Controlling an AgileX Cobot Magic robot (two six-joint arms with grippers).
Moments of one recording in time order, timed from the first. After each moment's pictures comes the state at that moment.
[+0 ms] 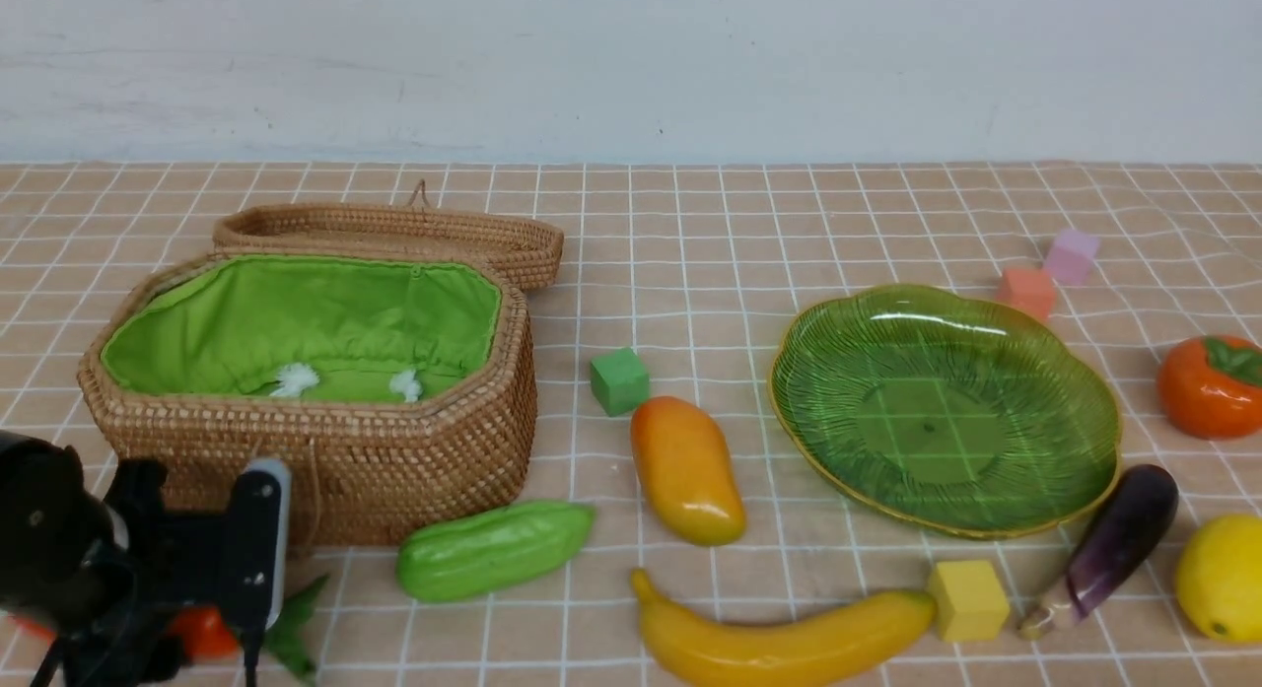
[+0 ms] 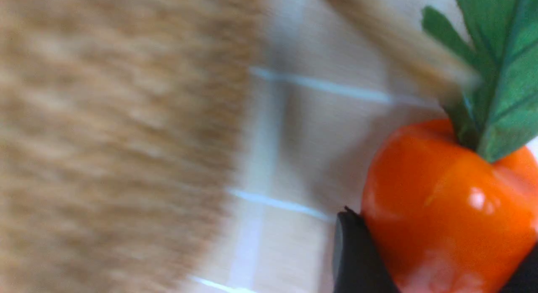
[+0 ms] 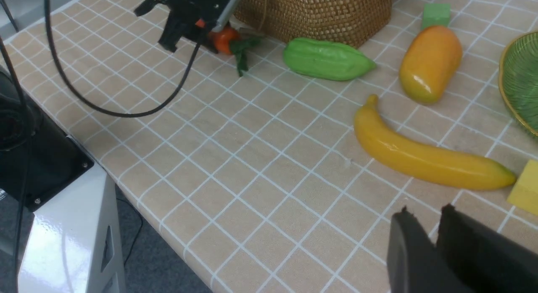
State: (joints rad) right arm 0.15 0.29 -0.70 0.71 1.16 -0.54; left arm -0.06 1.52 -0.65 0.17 0.44 1.22
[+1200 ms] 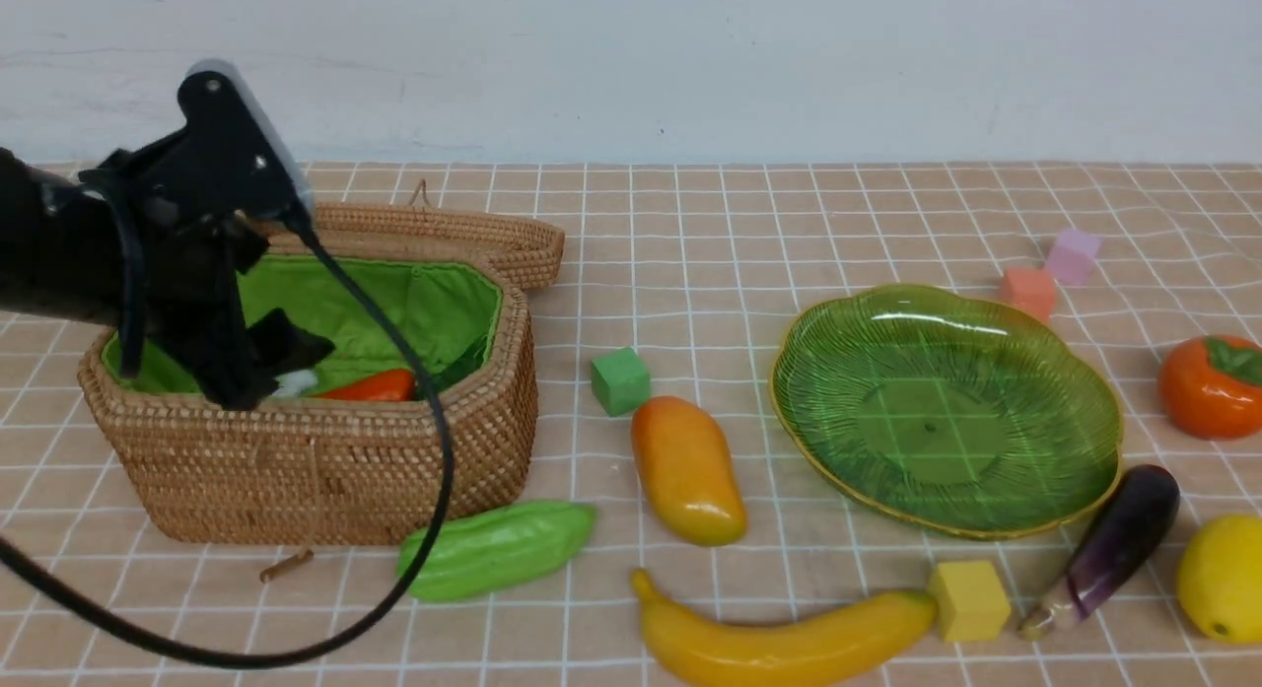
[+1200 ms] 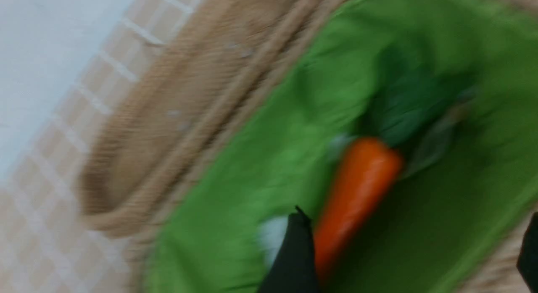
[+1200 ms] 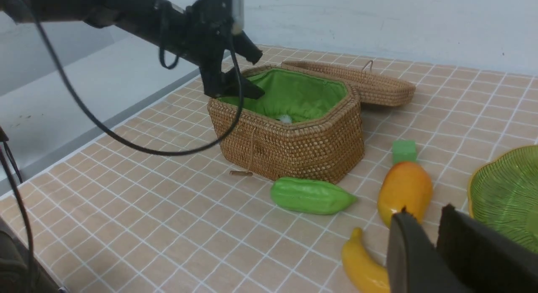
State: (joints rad) right arm 0.15 0.29 -0.70 0.82 0.88 -0.54; left arm -0.06 1.41 -1.07 -0.51 0.55 1.22
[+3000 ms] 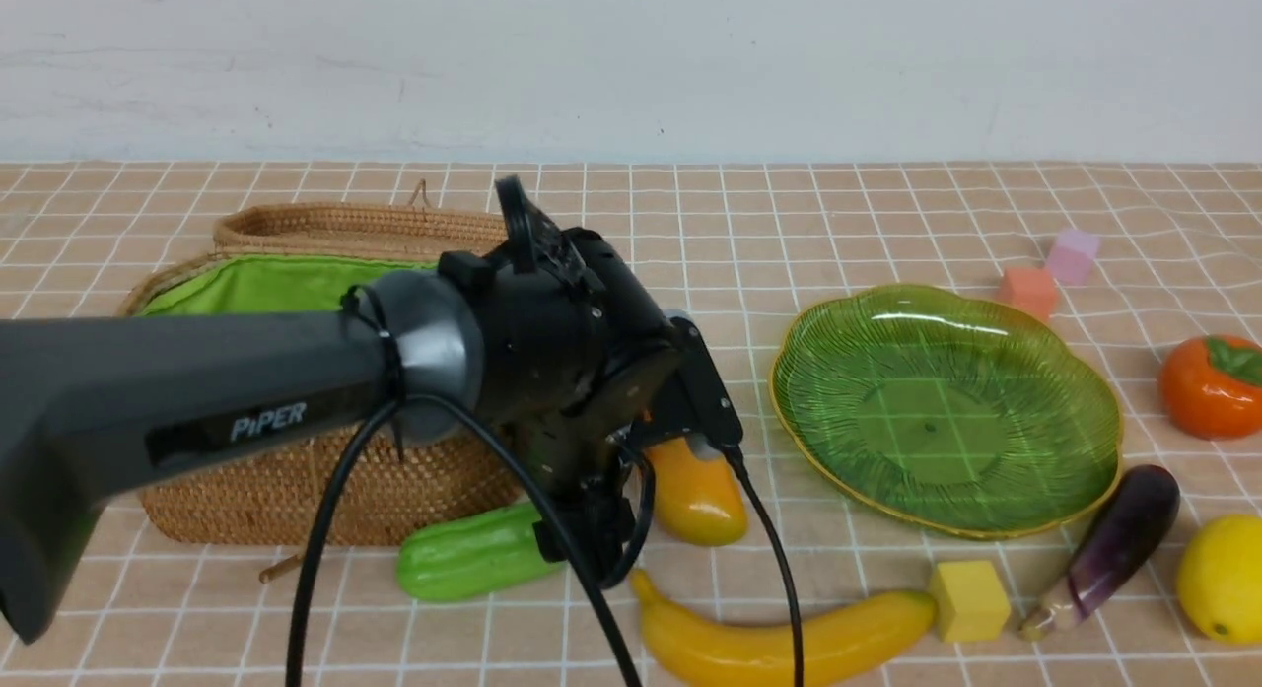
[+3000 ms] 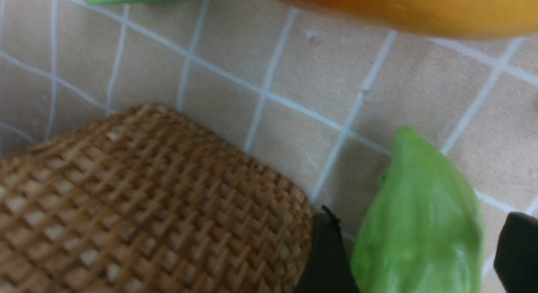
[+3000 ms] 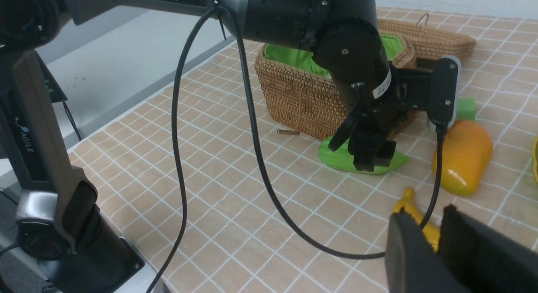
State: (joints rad) right arm 0.15 0.29 -0.70 0.88 1.01 -0.54; left arm -0.73 1.93 -1.41 0.41 0.88 0.26
